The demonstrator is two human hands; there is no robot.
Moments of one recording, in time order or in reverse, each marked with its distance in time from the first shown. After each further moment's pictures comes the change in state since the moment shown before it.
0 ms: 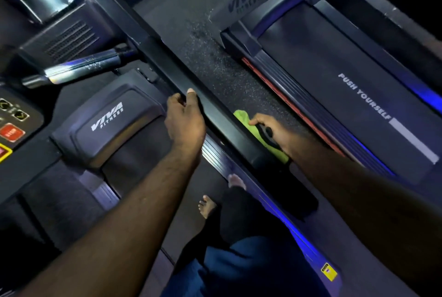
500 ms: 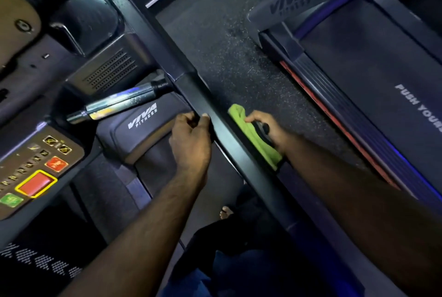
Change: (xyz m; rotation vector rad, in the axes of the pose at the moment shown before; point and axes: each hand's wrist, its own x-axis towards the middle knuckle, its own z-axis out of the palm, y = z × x) left_hand 0.086 0.009 -0.021 0.070 0.071 -0.131; right_hand 0.112 -0.098 0.063 0.071 -0.194 0.046
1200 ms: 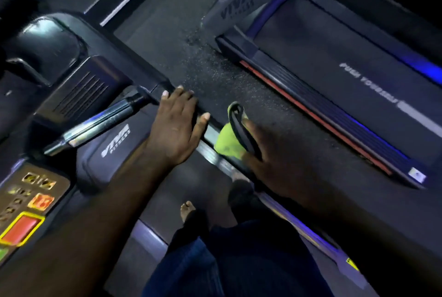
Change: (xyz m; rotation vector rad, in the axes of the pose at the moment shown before) left_hand 0.030 0.035 -0.029 0.915 -0.395 1.294; right_hand -0.165 0.060 0.036 -1.114 0.625 -0.575
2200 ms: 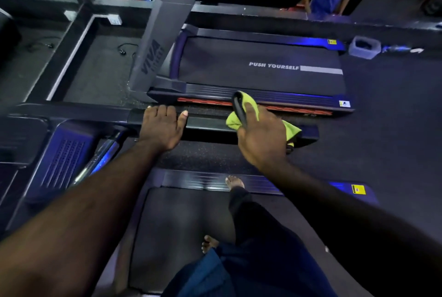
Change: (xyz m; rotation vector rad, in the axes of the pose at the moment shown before) left_hand 0.028 -0.023 0.001 0.300 -0.315 0.329; right_hand -0.070 -0.059 0.085 -0.342 0.584 0.665
